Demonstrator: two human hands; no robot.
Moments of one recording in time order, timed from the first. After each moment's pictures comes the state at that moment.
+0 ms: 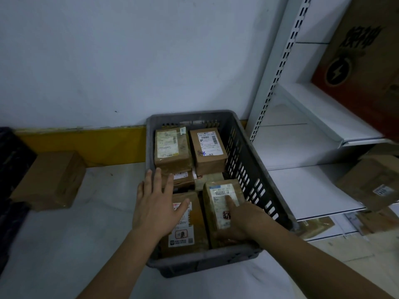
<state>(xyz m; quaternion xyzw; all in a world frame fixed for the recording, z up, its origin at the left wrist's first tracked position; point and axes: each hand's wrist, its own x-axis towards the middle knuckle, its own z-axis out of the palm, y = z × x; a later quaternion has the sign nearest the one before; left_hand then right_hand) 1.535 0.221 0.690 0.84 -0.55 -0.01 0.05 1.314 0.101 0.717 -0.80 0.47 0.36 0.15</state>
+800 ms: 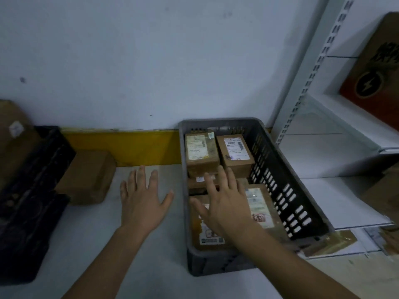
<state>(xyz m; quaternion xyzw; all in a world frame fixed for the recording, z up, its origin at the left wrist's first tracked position) 1.617 0.285 0.708 0.88 -0.46 0.00 0.10 1.413 0.182 0.749 -0.91 0.41 0.01 0.05</state>
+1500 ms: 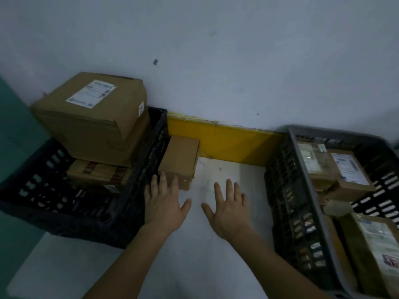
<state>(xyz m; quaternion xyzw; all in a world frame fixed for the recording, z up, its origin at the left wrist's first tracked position) 1.831 0.447 0.654 0.92 -0.38 -0.08 0.05 1.683 0.311 0.645 -0.92 0.38 0.11 0.06</state>
